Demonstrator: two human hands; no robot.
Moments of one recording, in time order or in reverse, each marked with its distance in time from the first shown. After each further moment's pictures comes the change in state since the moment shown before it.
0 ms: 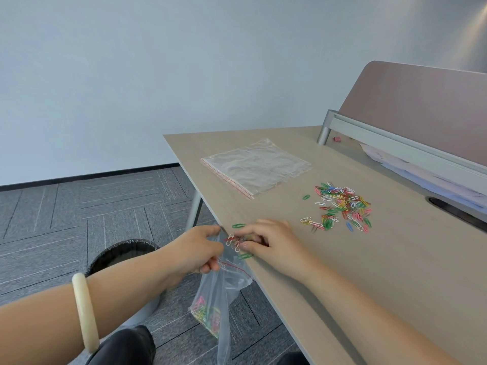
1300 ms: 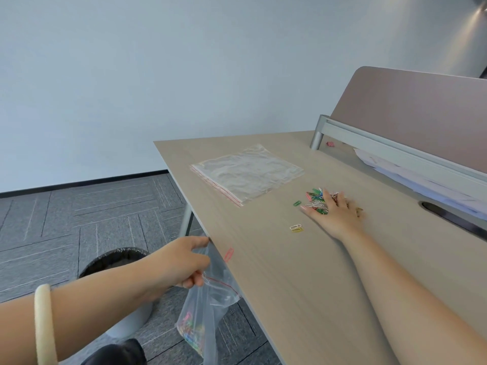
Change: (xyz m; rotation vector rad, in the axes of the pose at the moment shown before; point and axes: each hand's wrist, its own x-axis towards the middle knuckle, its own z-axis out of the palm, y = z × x) left_hand -0.006 0.006 0.002 0.063 -0.018 -0.003; right_hand 0.013 0.150 -0.088 -0.469 0.080 0.815
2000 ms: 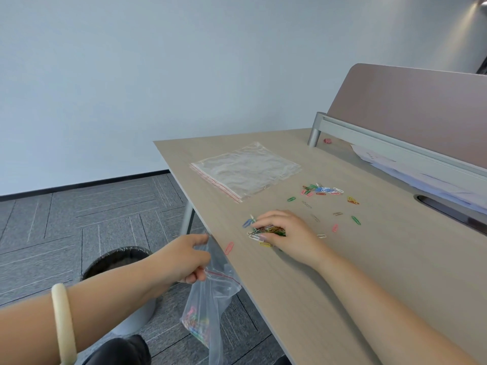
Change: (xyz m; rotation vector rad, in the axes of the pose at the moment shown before) left_hand 0.000 -0.007 0.003 -0.009 0.028 -0.016; right_hand -0.099 -0.068 0.001 0.529 -0.104 -0.750
